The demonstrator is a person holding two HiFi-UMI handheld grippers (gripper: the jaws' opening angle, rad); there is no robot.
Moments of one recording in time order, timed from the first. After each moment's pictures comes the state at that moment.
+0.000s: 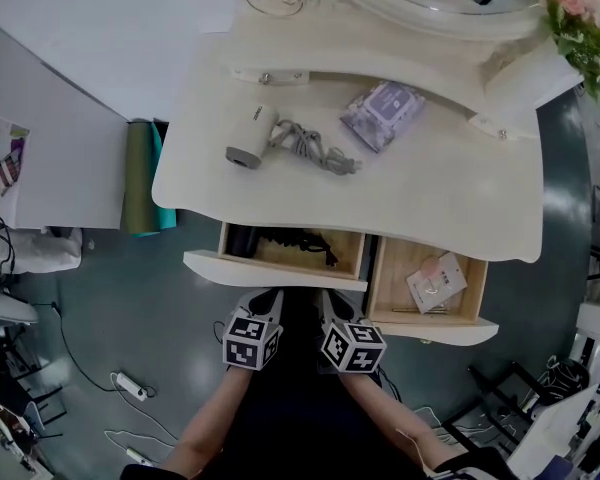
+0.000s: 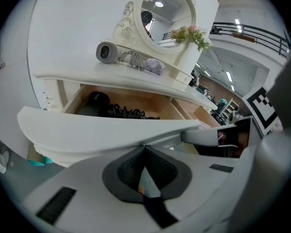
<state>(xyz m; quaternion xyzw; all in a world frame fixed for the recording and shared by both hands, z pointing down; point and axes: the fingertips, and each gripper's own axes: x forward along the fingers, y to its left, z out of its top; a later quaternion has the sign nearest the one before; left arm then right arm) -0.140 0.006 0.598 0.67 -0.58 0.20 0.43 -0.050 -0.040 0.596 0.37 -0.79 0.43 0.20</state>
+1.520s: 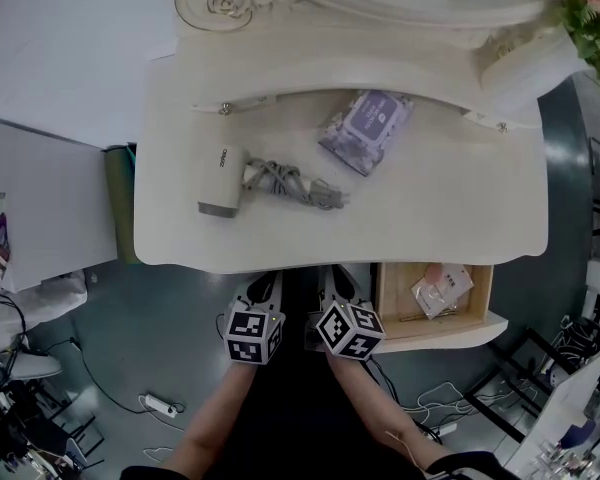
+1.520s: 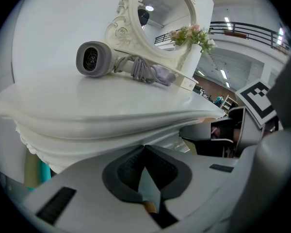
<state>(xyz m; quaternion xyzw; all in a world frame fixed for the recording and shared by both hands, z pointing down) -0.180 -0.105 0.597 0.70 -0.57 0.20 0.38 -0.080 -0.156 0.595 0.50 -0.73 0.46 0.10</state>
